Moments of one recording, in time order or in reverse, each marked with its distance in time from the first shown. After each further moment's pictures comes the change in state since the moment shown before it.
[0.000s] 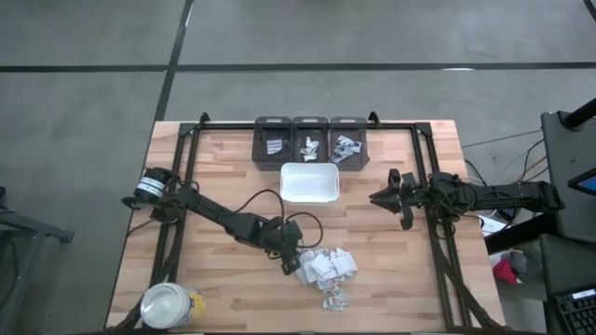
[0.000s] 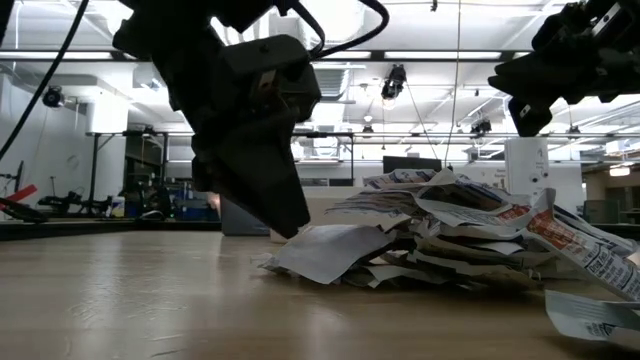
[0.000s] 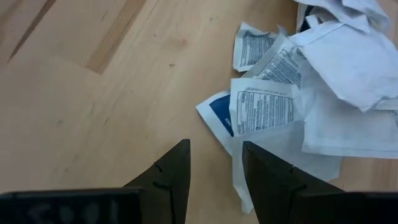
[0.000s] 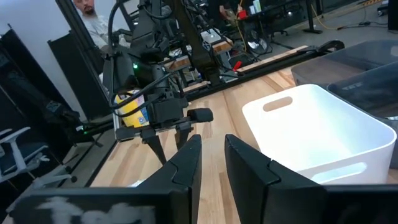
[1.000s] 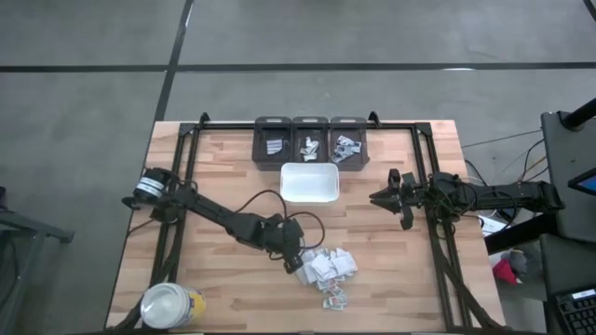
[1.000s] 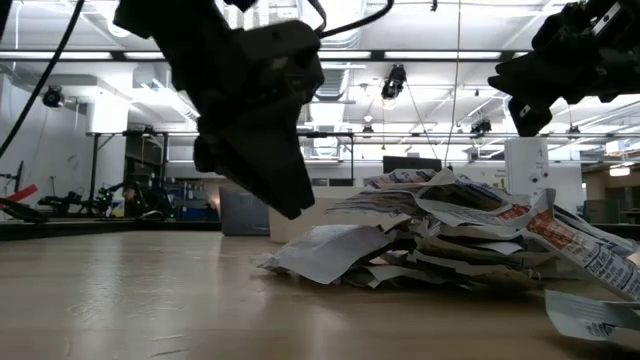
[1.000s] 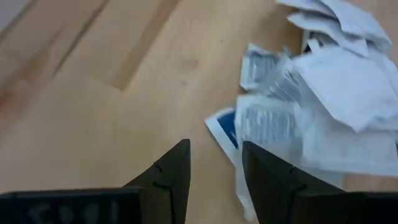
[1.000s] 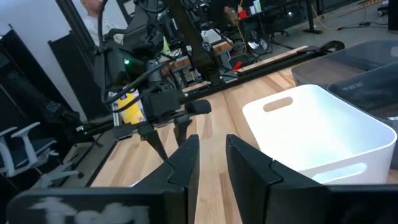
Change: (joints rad) left arm -0.011 -0.005 0.067 -0.103 -0.082 -0.009; right arm 0.000 0.000 0.000 0.002 -0.001 0.000
